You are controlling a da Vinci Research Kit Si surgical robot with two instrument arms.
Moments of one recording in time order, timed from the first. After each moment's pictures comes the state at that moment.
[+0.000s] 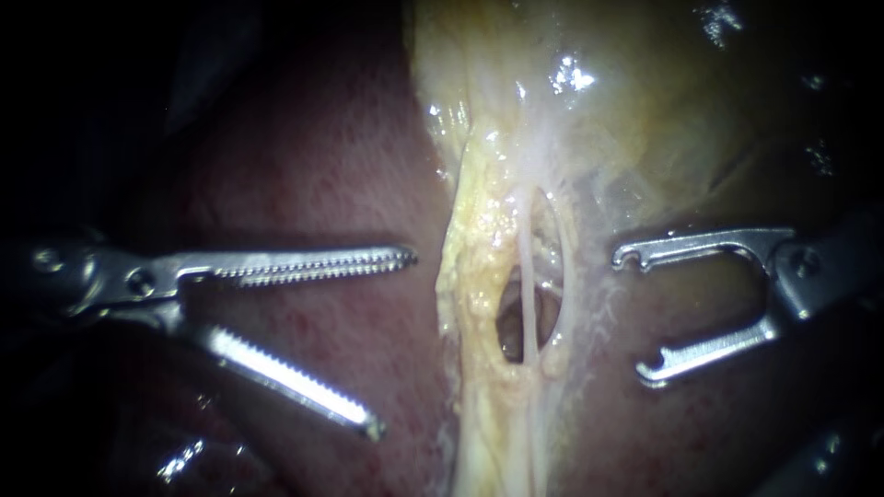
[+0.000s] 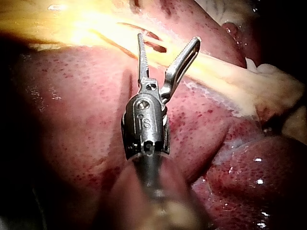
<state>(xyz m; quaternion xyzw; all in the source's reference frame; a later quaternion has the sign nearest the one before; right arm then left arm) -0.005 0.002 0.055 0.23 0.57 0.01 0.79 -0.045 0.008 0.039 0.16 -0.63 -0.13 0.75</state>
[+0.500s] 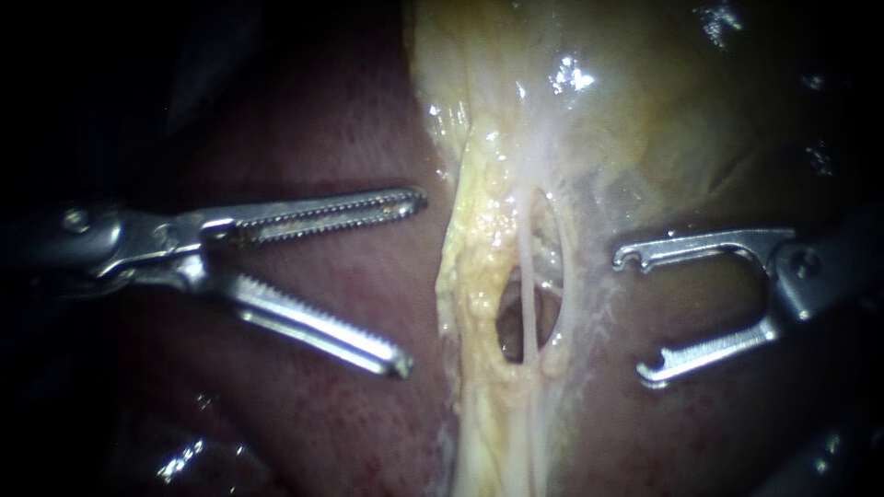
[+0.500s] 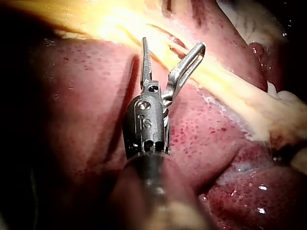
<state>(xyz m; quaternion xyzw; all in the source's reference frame) -0.005 0.002 0.055 0.23 0.57 0.01 0.79 -0.046 0.010 0.042 0.16 -0.60 -0.22 0.75</state>
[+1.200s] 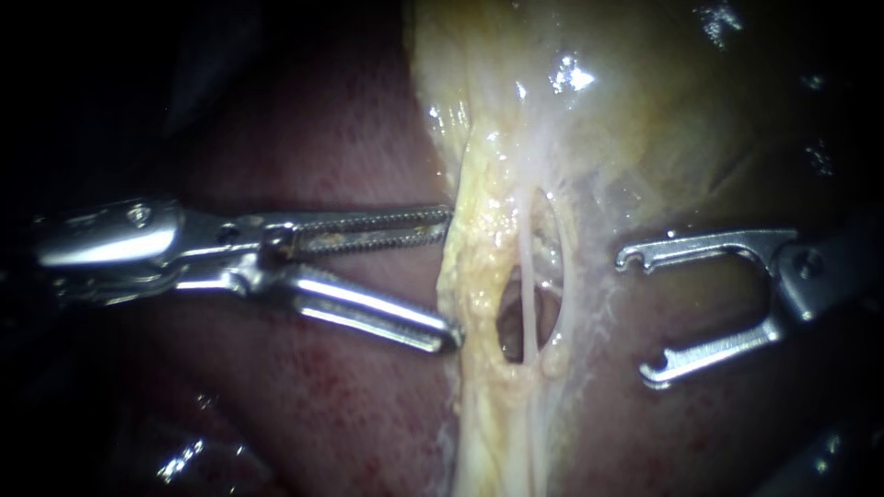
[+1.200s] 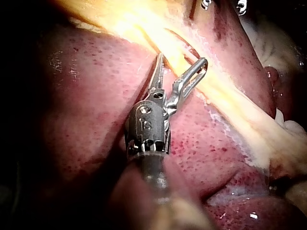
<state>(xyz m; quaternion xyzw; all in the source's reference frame) -0.005 0.002 0.055 0.23 0.57 0.01 0.79 -0.048 0.010 0.046 0.19 -0.55 -0.29 0.76</state>
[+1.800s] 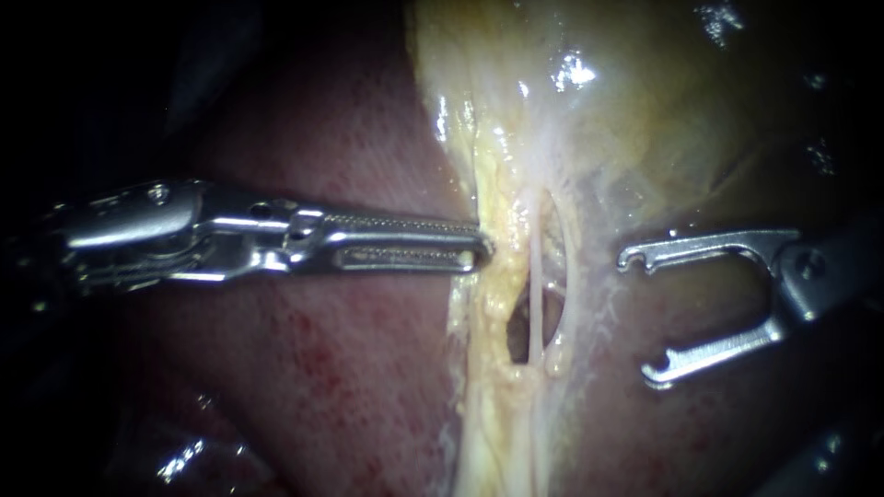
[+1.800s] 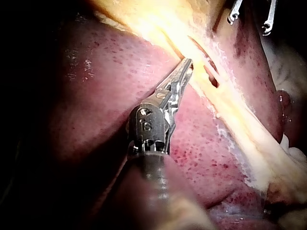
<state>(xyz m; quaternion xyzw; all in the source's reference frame) -0.005 0.002 0.055 0.23 0.57 0.01 0.79 -0.047 0.011 0.047 0.21 -0.52 -0.36 0.74</state>
